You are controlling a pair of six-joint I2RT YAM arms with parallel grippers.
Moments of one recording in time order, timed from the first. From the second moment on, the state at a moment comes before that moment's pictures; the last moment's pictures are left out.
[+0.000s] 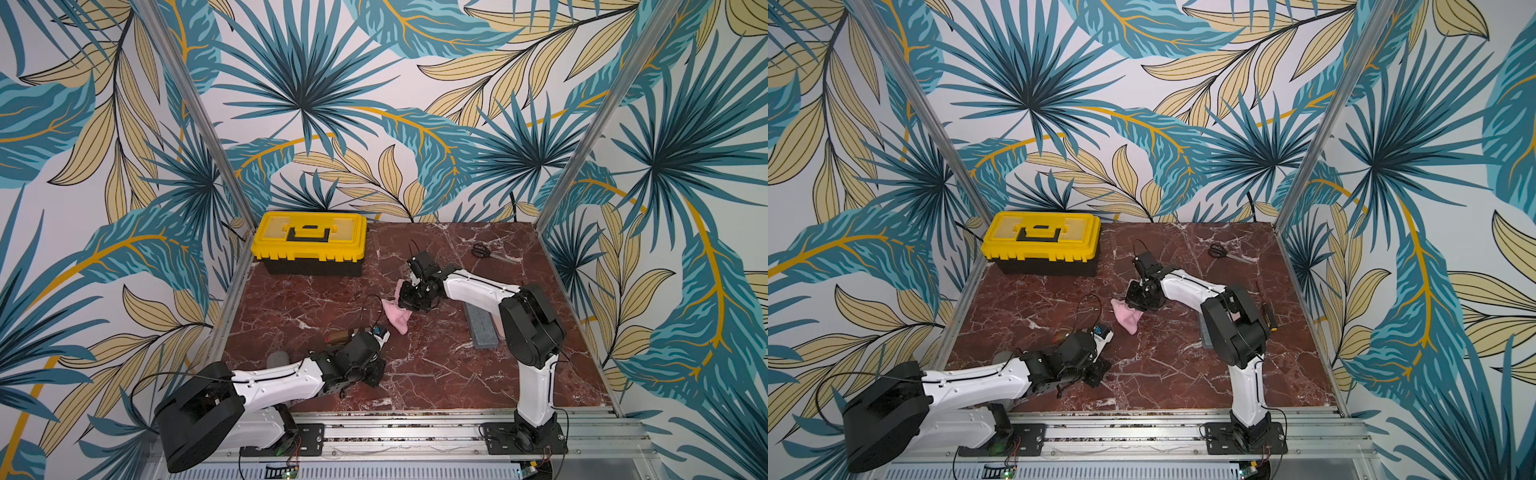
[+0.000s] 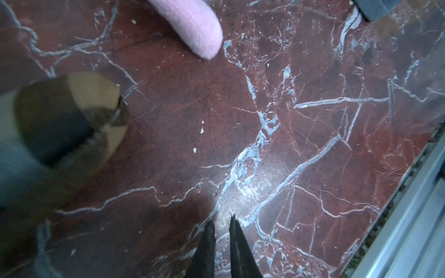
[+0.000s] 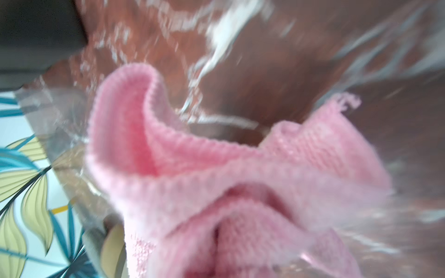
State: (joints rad) left arm -0.92 1.24 0.45 -0.10 0.04 -0.47; right arm 0.54 2.01 1.43 -0.55 -0.25 0.84
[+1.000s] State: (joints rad) left arm -0.87 1.14 0.66 -0.69 -0.27 -0.87; right arm 0.72 1.90 1.26 -0.63 -0.23 0.75
